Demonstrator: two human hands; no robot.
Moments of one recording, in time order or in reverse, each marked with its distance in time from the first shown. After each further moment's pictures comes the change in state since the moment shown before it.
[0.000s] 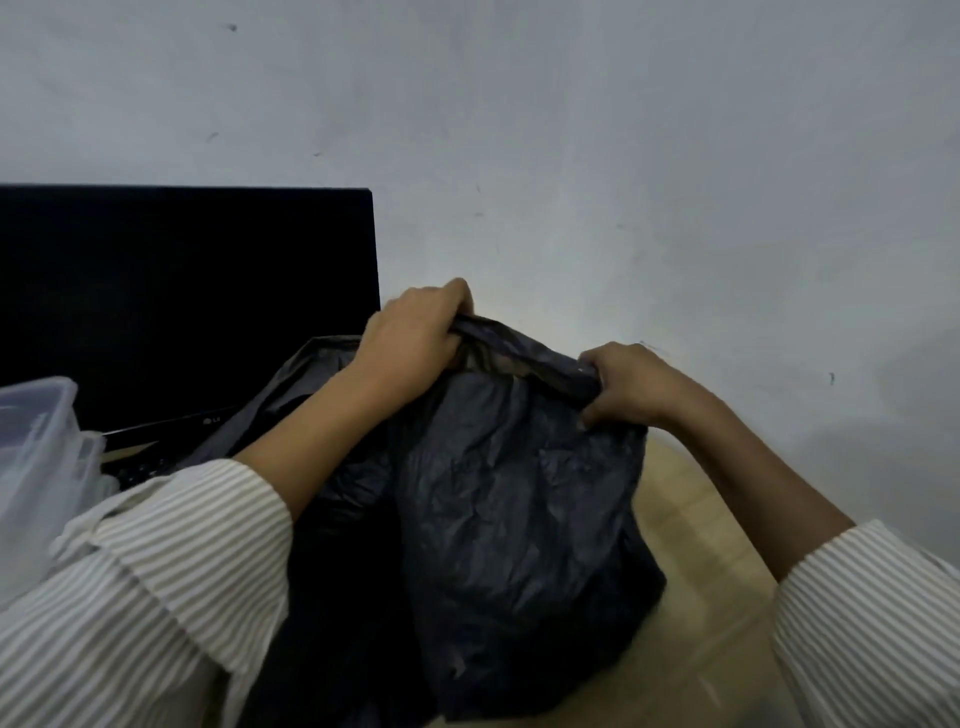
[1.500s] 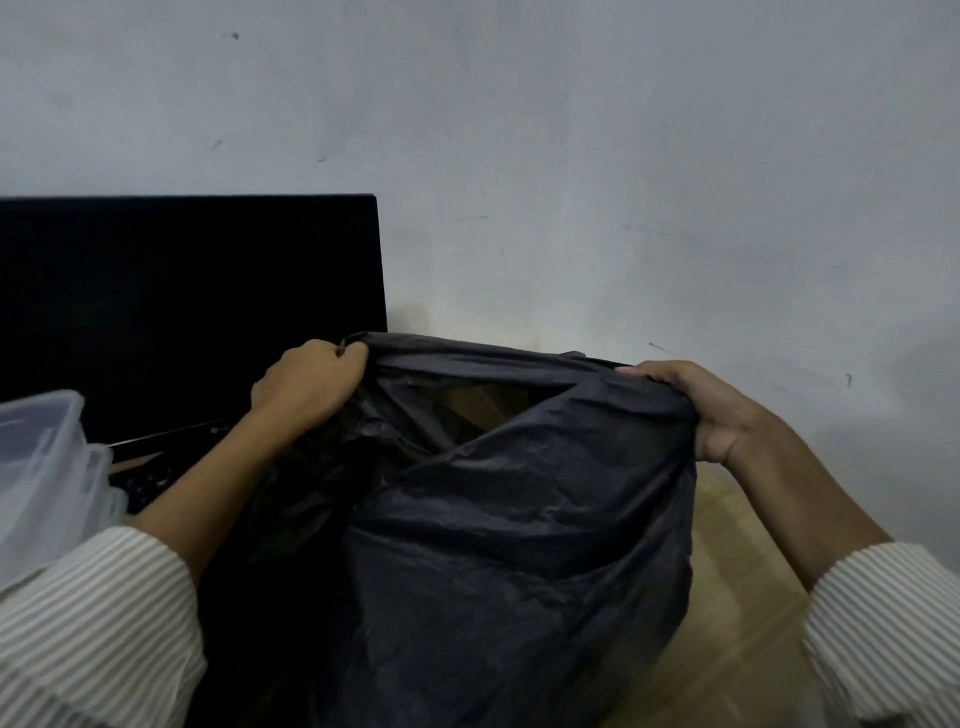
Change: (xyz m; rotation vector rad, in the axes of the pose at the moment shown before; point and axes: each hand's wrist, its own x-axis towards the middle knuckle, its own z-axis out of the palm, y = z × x) left_hand -0.036 -0.073 -0.003 -0.103 -0.193 -0.672; right_hand -0.009 0.038 0.012 1.422 -0.194 0.312
